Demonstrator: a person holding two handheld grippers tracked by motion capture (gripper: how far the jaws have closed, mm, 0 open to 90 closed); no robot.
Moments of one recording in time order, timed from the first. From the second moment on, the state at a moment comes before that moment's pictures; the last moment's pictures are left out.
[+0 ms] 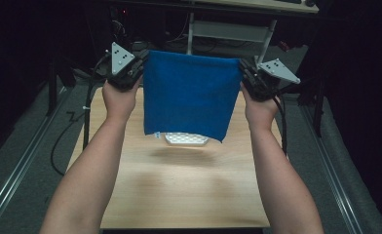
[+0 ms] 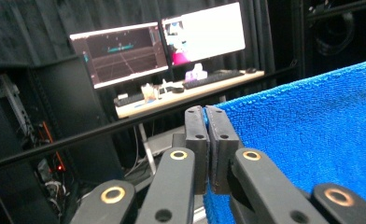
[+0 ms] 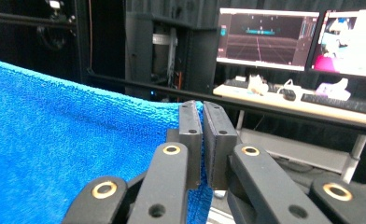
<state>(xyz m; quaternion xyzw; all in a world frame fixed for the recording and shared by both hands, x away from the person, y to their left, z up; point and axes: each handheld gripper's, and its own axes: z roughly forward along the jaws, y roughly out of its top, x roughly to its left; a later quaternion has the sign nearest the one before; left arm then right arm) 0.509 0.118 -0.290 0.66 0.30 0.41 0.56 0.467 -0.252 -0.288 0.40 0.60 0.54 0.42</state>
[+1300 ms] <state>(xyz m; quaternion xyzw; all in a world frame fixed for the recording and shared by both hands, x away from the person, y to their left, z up) 0.539 0.117 -0.449 0.75 0.37 0.29 0.47 0.526 -0.252 -0.408 0.45 0.69 0.45 0.34</state>
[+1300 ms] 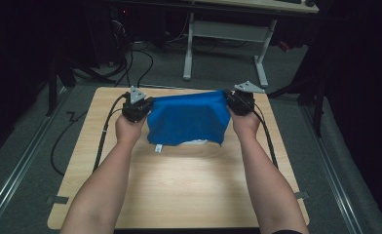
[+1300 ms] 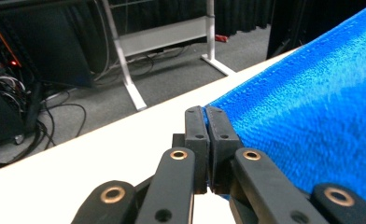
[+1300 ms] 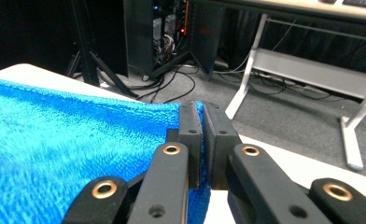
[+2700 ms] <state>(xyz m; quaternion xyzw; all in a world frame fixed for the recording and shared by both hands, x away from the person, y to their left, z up) 0.513 0.122 -0.497 0.76 0.40 0.23 0.46 0.501 -0.254 -0.481 0.49 0.71 0.43 0.27</state>
